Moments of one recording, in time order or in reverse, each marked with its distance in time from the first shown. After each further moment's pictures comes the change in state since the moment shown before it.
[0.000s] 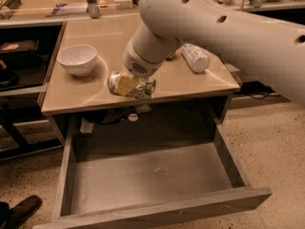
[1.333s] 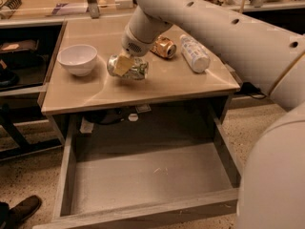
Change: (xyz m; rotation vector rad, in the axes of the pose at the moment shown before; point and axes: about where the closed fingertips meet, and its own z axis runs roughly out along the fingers) arm -0.022 -0.088 0.059 -0.037 -0.025 -0.019
